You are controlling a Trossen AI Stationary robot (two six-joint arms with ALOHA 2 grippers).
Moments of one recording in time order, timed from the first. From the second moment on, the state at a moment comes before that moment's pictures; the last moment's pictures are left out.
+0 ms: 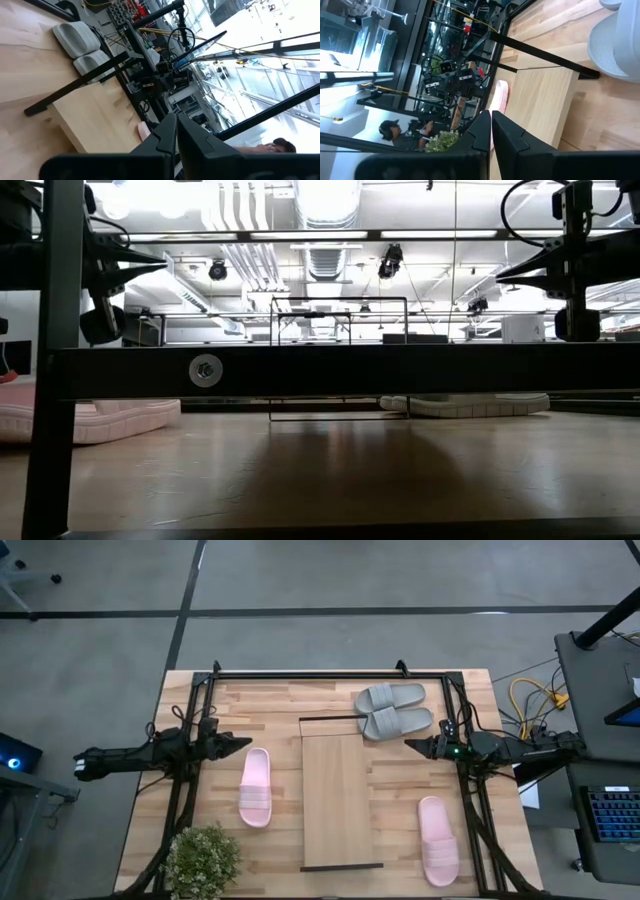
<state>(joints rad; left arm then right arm) 0.06 0.05 0.01 0.10 -0.11 -1.07 0.13 0.11 0.08 -0.06 0.37 1.27</state>
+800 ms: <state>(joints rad) 0.06 0.12 0.02 0.16 -0.12 -1.17 0.13 0.11 0.08 0.12 0.37 1.16</state>
